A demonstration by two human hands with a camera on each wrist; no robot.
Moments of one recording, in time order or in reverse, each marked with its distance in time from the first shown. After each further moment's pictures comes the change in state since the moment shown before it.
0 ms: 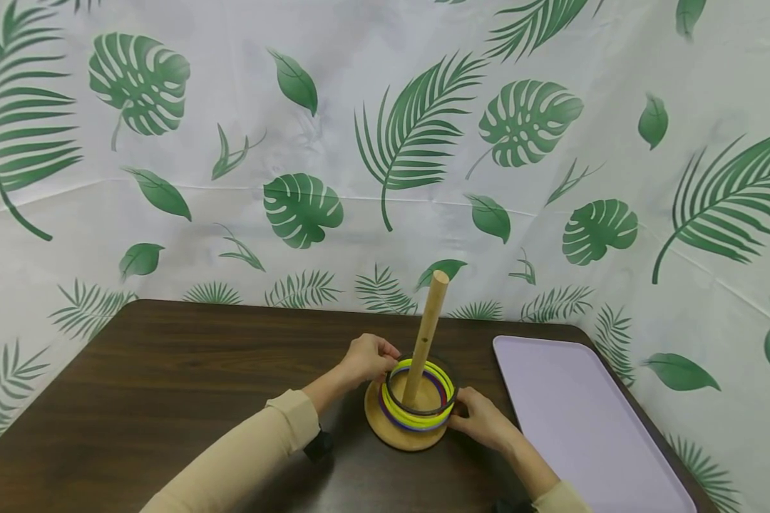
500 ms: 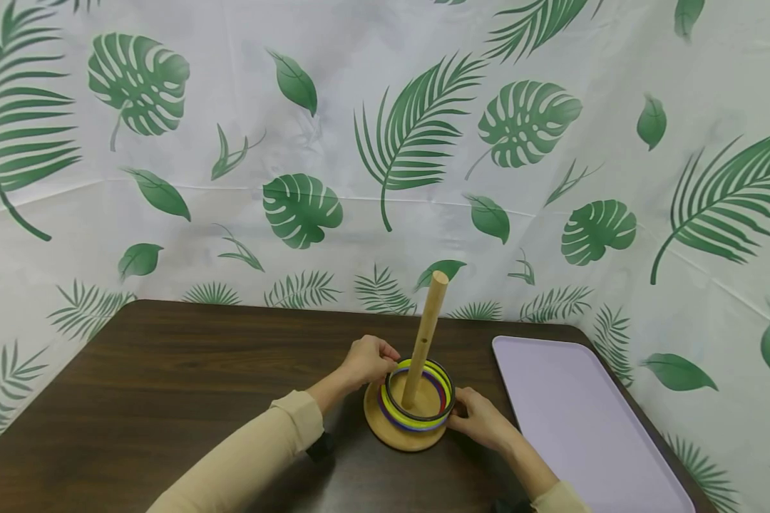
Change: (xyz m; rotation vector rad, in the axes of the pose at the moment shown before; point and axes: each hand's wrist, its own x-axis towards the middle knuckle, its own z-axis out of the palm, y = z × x) left_hand 0.001 -0.002 0.004 0.062 0.021 0.026; right_hand 0.000 -0.001 0.001 0.021 0.004 -0.008
